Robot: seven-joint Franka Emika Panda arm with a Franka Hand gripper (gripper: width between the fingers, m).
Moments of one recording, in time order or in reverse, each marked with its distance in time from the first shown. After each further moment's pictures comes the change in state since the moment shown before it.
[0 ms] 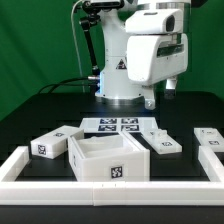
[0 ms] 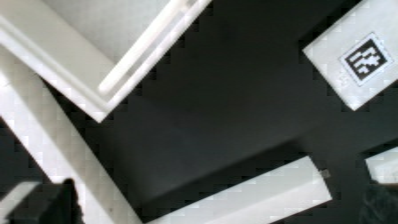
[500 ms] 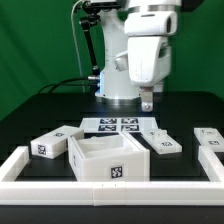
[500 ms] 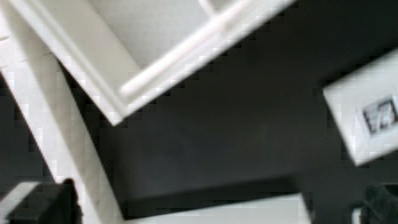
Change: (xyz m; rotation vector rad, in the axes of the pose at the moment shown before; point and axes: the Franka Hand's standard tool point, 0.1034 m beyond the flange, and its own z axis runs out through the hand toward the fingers) arm -0.036 0.009 0.010 -0.048 0.021 -0.348
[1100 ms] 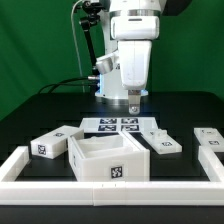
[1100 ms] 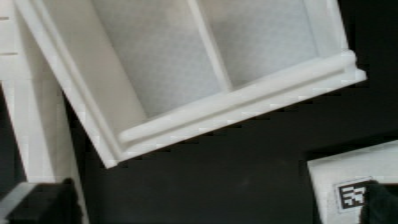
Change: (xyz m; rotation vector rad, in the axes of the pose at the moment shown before) arm -0.015 0.002 0.001 0.010 -0.013 -0.093
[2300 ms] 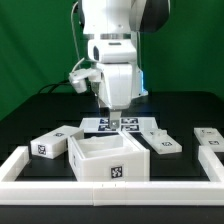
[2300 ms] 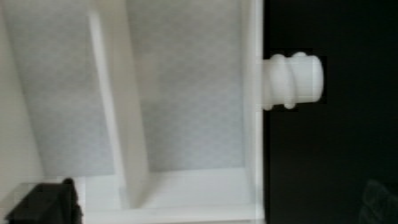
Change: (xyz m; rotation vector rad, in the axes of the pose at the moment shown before) arm -0.047 -0.039 0.038 0.043 0.004 -0.290
